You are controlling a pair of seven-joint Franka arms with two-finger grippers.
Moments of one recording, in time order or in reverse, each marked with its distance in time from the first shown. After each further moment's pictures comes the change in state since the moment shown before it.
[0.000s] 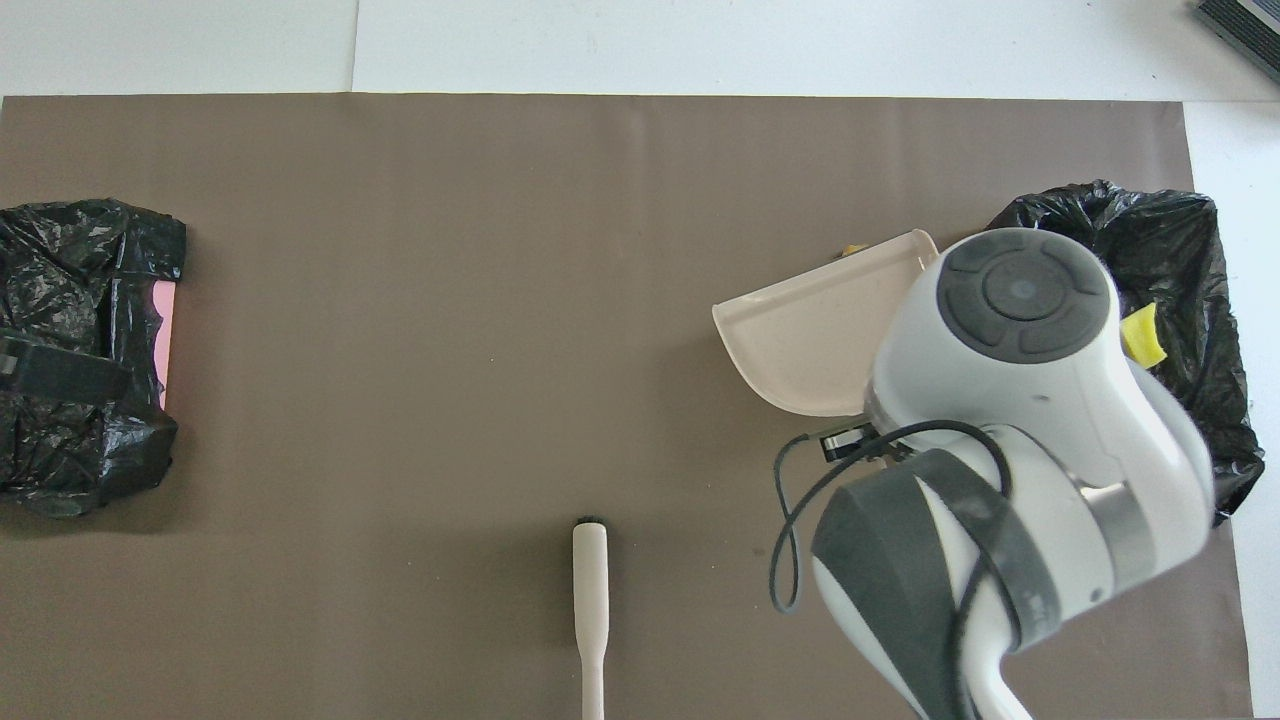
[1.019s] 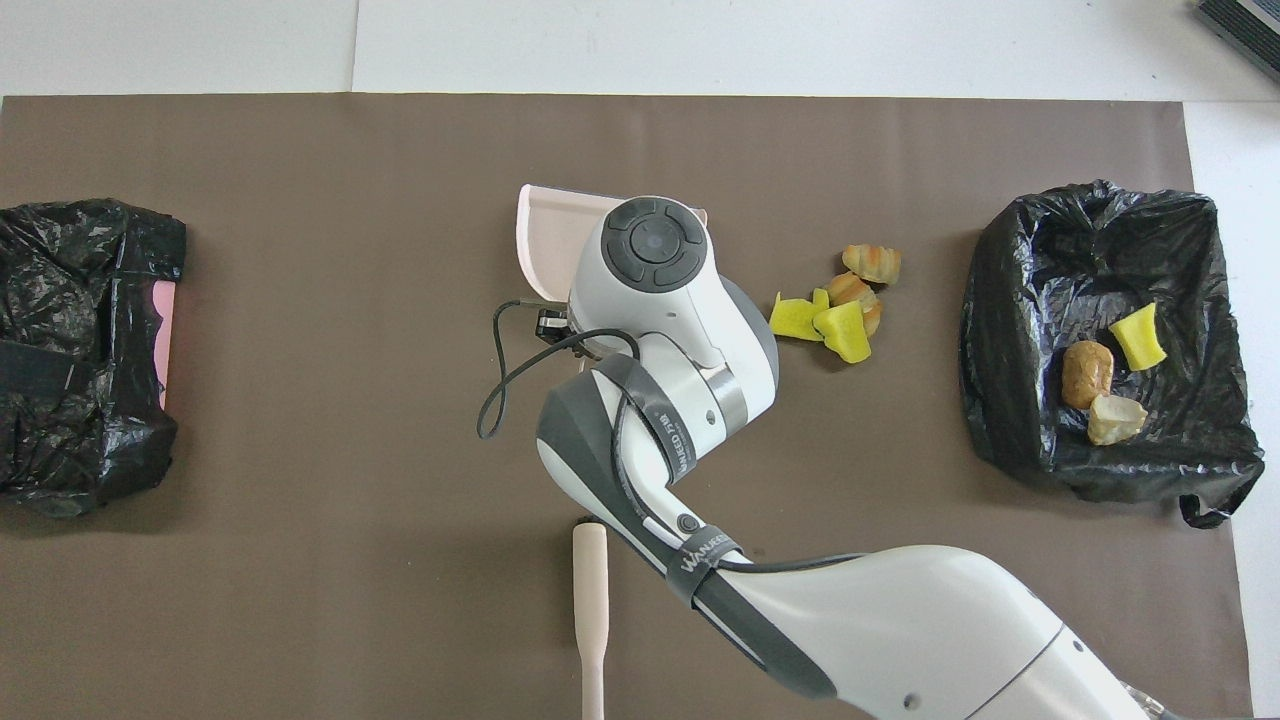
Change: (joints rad) left arm 0.032 -0.005 0.012 -0.002 0.000 0.008 0.000; right arm 0.215 0.559 -0.001 0.427 0.122 0.384 0.444
